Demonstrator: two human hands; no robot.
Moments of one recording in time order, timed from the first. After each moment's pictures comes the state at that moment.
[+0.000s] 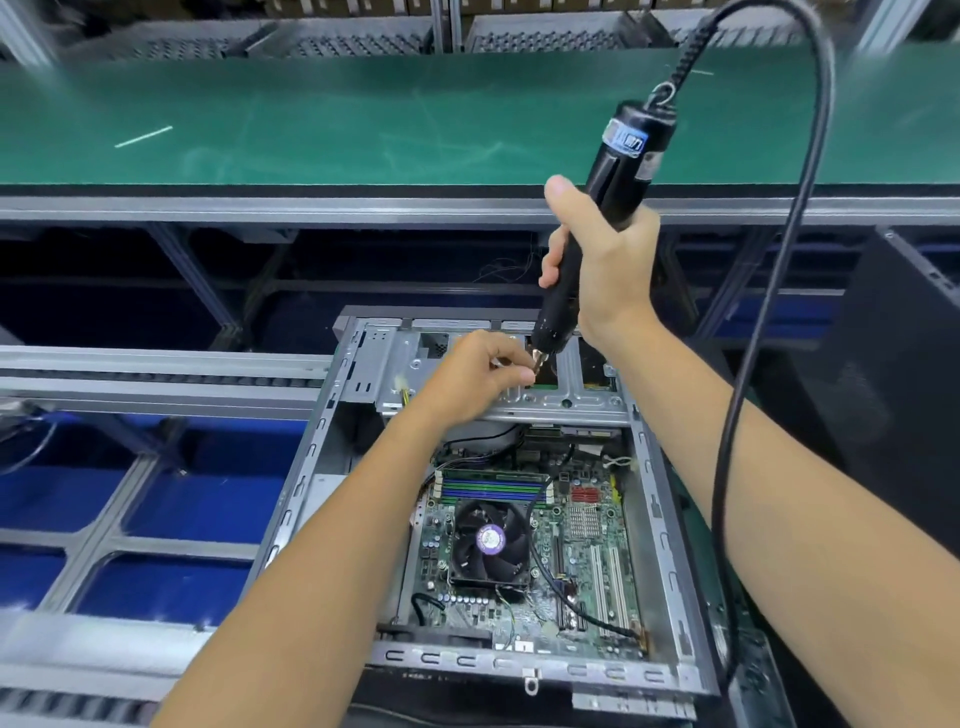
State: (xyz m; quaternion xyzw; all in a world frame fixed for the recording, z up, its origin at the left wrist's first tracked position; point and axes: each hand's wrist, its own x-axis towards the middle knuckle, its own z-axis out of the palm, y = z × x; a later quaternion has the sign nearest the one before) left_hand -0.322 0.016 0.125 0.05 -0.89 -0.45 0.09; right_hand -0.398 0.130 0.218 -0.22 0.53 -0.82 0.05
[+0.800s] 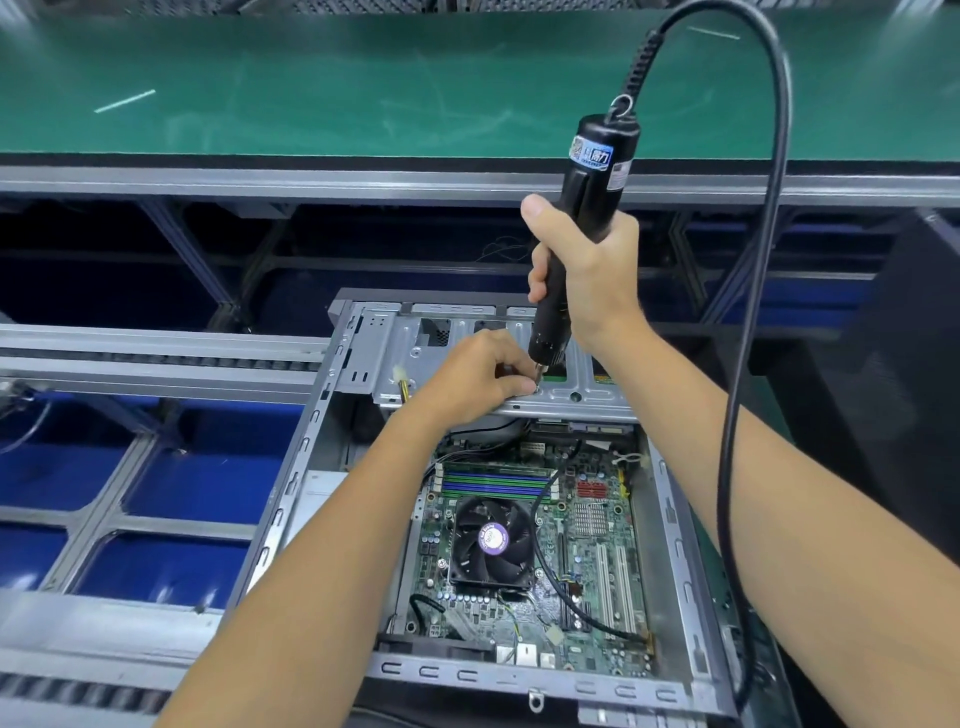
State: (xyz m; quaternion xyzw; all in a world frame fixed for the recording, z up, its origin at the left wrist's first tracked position) left_hand -0.328 0.008 0.108 0.02 -0.92 -0.39 0.06; right_hand -0.405 0.120 0.190 -0.25 0.59 -0.76 0.09
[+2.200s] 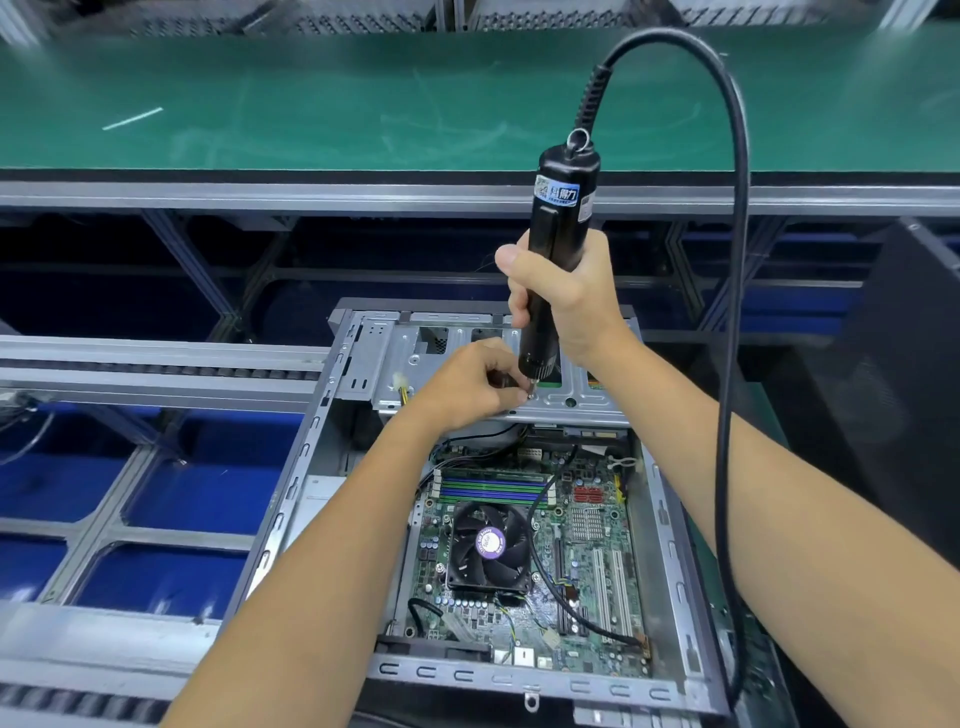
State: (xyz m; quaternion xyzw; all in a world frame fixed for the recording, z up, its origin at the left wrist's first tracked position) left_hand -0.322 0.011 0.114 0.05 -0.89 -0.46 0.02; right_hand -0.401 0.122 0.185 -0.35 0.59 -0.72 0.12
